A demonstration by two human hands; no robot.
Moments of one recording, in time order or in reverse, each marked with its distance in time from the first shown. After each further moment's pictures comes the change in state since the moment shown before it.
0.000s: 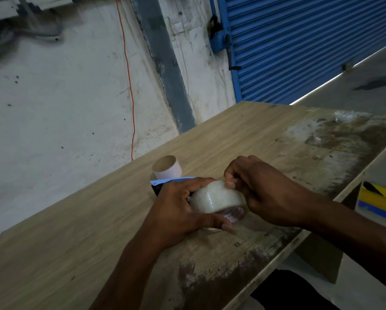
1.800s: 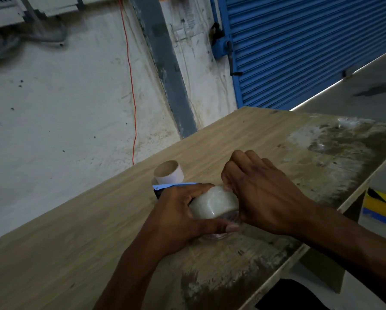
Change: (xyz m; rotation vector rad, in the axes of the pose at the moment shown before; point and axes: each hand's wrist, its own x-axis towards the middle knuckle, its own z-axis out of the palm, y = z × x) left_hand 0.000 0.002 -0.003 -0.009 -0.027 -0.036; right_hand 0.009 -0.014 0.003 -0.503 0.057 -0.061
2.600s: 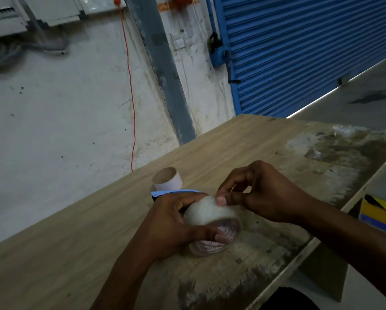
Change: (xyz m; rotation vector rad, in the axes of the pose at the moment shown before) left_hand 0.003 -0.006 -0.008 -0.078 -0.037 -0.015; right_hand 0.011 0.018 -0.002 0.853 0.000 0.170
